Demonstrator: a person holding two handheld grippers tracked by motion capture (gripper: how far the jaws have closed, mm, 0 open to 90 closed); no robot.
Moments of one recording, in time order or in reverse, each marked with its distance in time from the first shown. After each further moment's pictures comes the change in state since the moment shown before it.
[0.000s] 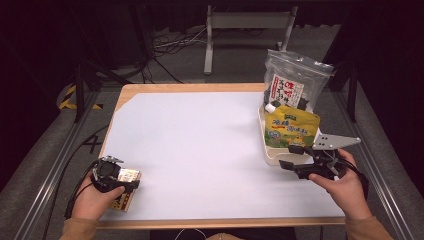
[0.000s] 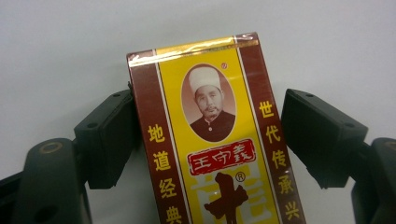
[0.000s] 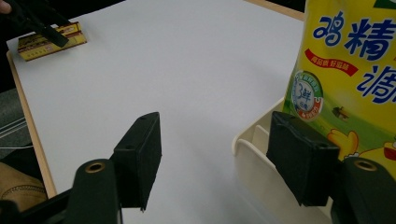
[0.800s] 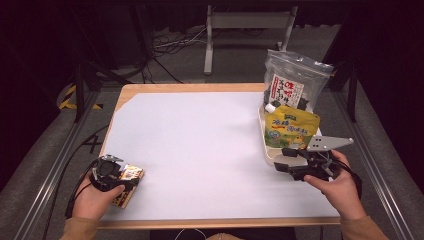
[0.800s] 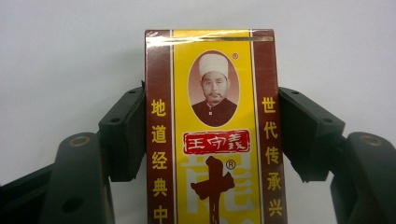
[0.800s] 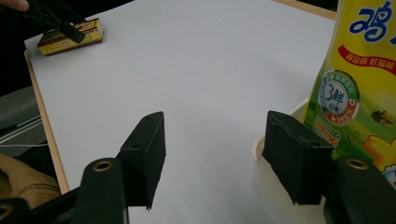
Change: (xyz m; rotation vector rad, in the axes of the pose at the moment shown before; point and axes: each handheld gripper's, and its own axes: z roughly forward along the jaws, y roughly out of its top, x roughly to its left) left arm -0.005 0.004 -0.005 -0.052 -0.017 0.006; right arm 0.006 0.000 0.011 0.005 0.051 0.008
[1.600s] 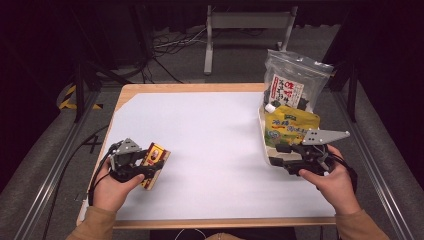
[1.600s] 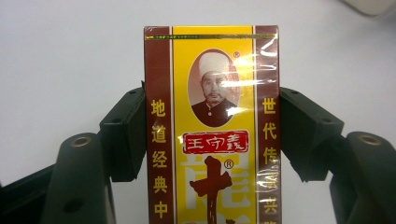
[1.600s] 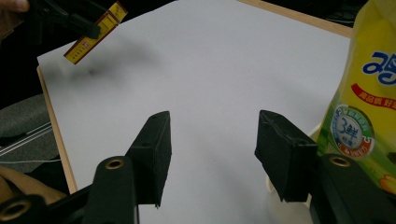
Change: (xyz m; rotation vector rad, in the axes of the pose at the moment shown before) left arm -0.057 0.050 -0.011 -0.307 -0.137 0.210; right arm 0.009 0.025 0.005 -0.018 0.020 0.006
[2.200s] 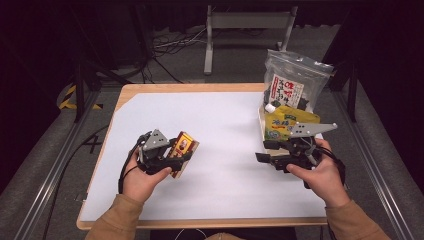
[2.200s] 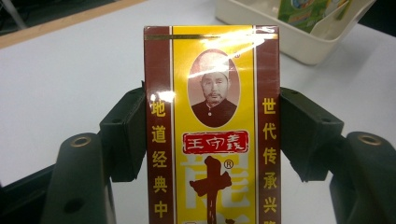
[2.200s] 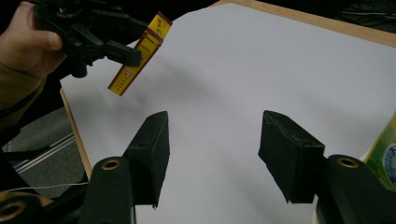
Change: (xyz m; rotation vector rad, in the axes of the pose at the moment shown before) left arm -0.042 0.035 0.034 -0.160 -0.096 0.114; right arm 0.020 0.030 0.017 0.001 0.042 0.070
